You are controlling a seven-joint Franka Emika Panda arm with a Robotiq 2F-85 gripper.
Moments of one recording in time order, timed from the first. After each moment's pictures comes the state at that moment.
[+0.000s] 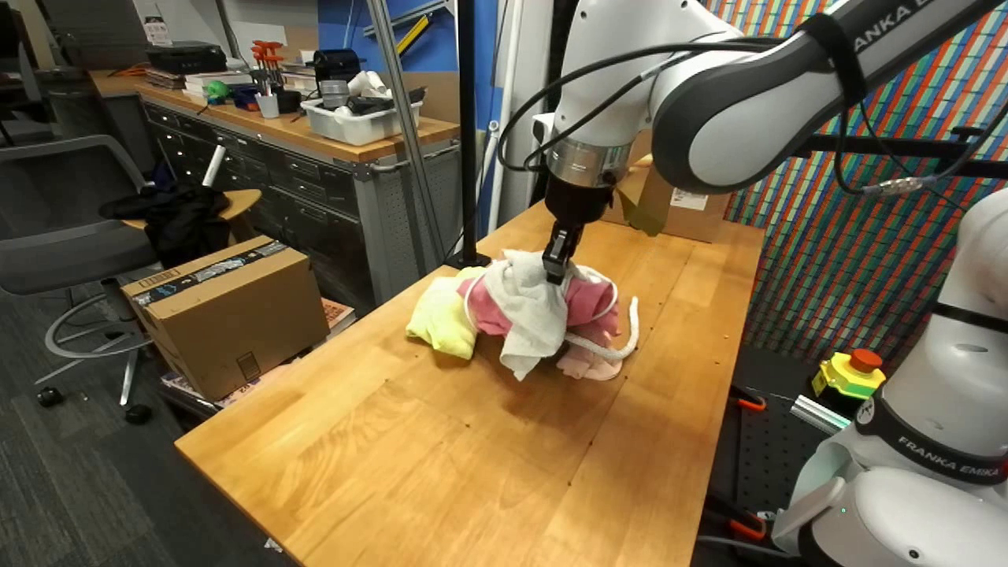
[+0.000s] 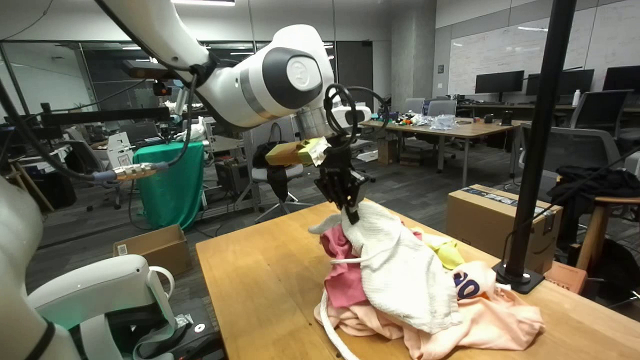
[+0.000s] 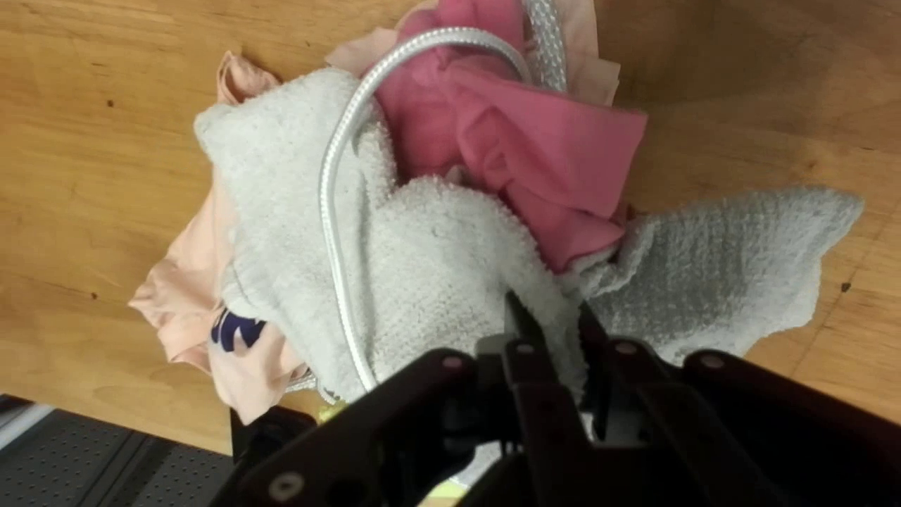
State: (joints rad) arm 0.06 -0.23 0.11 -2.55 -0.30 2.45 0.25
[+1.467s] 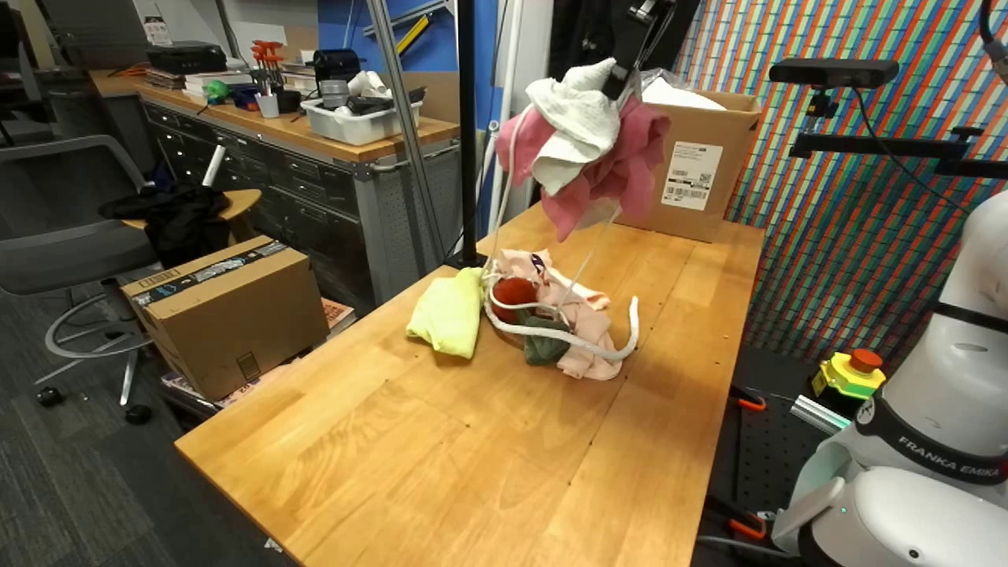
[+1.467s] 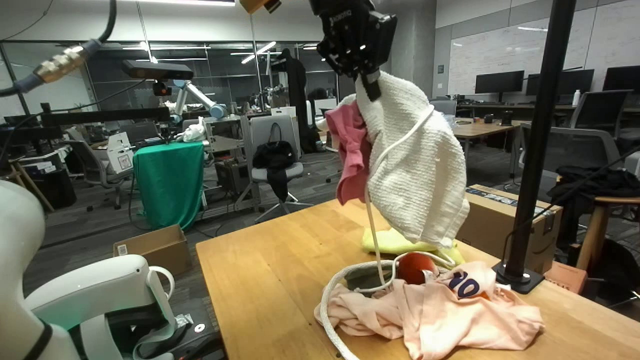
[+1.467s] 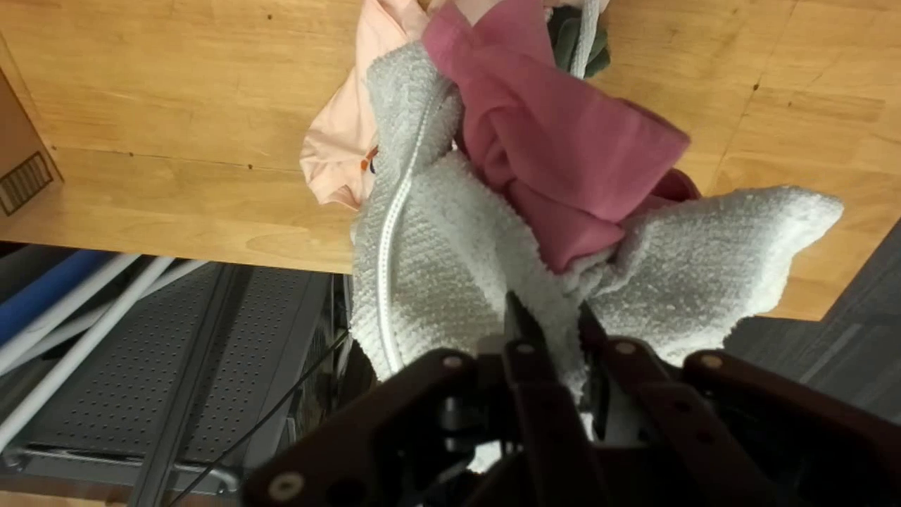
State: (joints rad) arm 0.02 -0.64 -0.06 -2.35 -0.08 2.09 -0.07
